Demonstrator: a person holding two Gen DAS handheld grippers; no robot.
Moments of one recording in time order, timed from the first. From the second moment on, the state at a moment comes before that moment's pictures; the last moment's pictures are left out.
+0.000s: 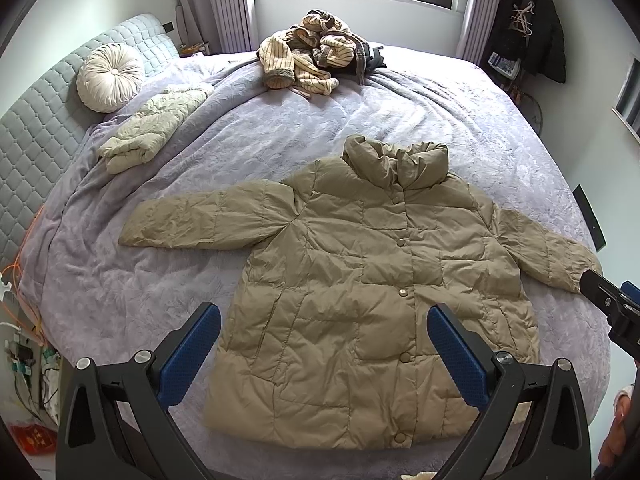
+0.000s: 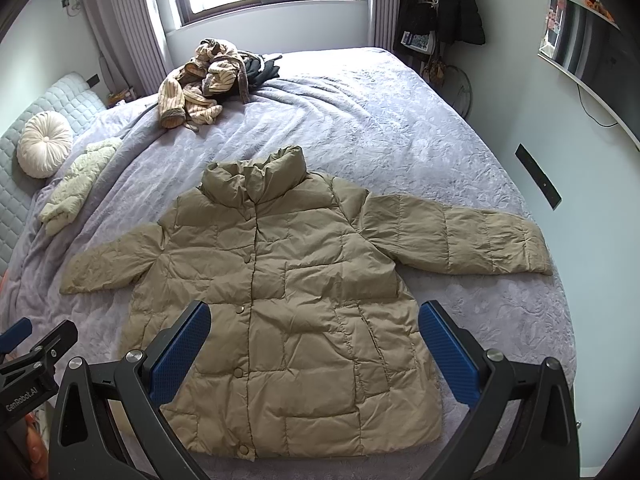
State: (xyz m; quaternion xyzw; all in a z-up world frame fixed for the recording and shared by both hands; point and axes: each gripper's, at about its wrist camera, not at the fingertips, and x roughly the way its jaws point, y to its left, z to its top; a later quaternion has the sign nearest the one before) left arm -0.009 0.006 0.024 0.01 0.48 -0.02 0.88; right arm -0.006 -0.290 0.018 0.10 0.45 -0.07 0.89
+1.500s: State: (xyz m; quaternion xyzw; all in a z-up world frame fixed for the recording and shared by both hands) left arm -0.013 0.014 0.020 0.01 0.49 -0.02 0.87; right arm -0.002 -0.284 0.017 0.09 0.45 -0.07 0.88
